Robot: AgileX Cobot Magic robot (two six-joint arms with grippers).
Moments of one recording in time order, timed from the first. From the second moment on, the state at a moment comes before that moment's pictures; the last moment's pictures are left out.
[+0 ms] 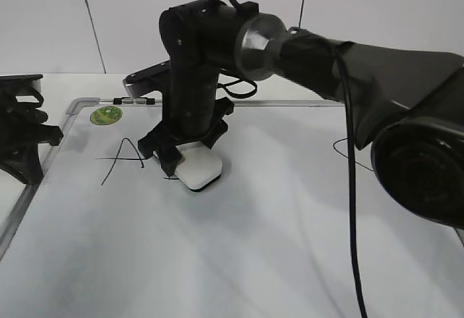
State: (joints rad) left arm -0.06 1.98 -1.29 -0.12 0.91 0.06; right arm 0.69 2.47 -2.26 0.02 1.23 -0.04
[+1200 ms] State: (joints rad) left arm -0.06 1.98 -1.29 -0.12 0.91 0.06; right arm 0.59 2.47 -2.27 -0.15 1.22 0.02
